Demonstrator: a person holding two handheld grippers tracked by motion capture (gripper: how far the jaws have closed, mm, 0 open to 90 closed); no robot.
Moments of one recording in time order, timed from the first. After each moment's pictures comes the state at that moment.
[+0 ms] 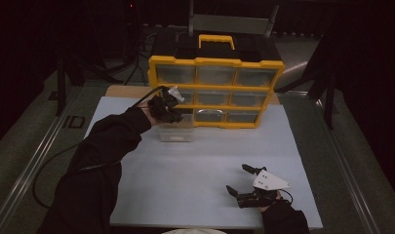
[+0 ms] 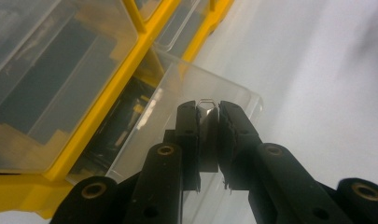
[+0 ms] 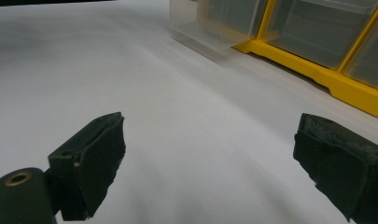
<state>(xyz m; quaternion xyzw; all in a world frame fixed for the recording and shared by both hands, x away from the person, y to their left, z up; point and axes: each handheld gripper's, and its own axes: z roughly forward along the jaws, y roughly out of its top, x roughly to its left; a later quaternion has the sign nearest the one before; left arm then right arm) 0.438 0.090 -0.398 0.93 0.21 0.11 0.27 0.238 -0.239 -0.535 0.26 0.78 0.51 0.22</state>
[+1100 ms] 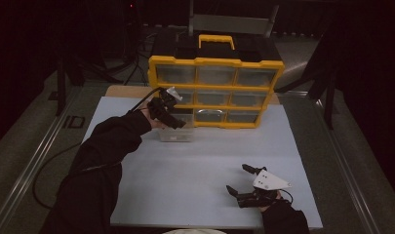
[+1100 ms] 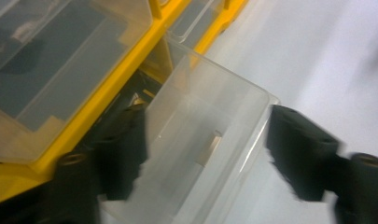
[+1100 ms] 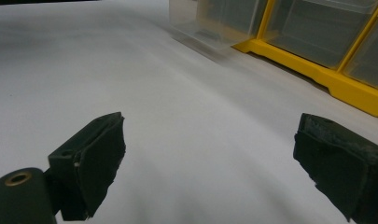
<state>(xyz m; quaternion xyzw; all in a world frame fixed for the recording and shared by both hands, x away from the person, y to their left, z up) 0.445 0.094 -0.411 0.92 0.25 0.09 0.29 0.238 -0.239 -0.535 0.27 0.78 0.51 0.22</state>
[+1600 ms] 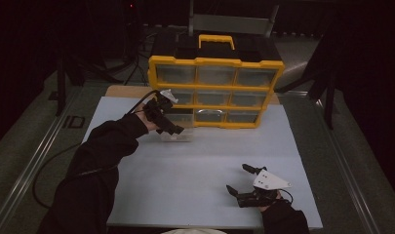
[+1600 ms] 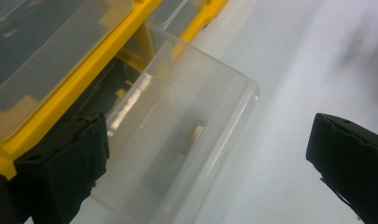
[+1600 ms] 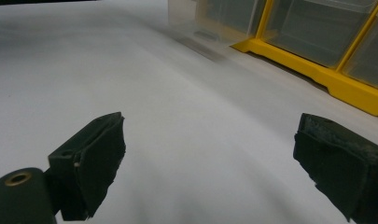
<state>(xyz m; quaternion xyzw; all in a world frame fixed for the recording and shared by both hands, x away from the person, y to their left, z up) 0.437 0.107 -0.414 0.92 0.25 0.06 0.31 0.238 -0.239 -0.535 0.27 0.79 0.51 0.22</state>
